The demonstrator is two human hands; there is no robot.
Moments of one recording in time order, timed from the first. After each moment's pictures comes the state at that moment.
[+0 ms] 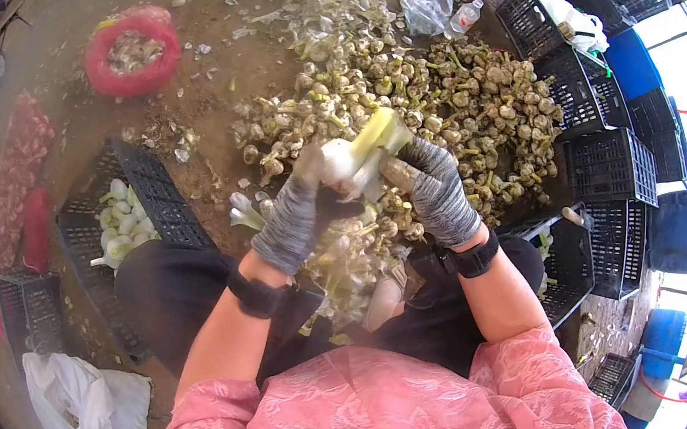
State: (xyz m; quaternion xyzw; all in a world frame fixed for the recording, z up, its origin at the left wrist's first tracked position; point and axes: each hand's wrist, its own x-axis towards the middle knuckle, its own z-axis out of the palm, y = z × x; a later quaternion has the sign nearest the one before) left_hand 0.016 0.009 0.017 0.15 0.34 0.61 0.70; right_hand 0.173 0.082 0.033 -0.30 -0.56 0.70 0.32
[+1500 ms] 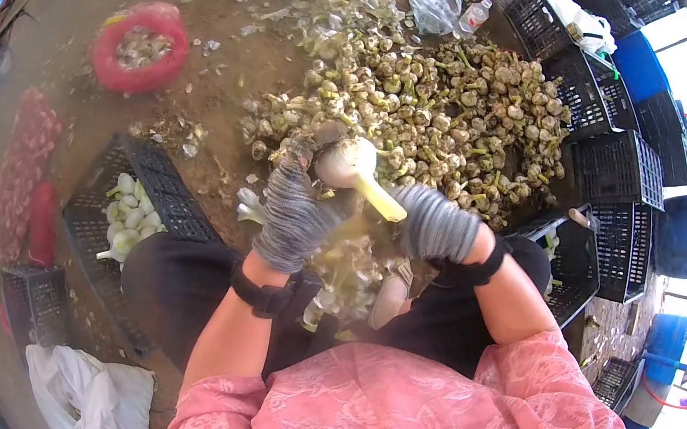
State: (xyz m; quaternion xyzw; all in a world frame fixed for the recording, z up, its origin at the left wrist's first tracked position) left_hand 0.006 0.003 0.014 0.53 0.47 0.62 0.33; right_hand 0.186 0.071 0.011 -0.25 -0.87 0.42 -0.03
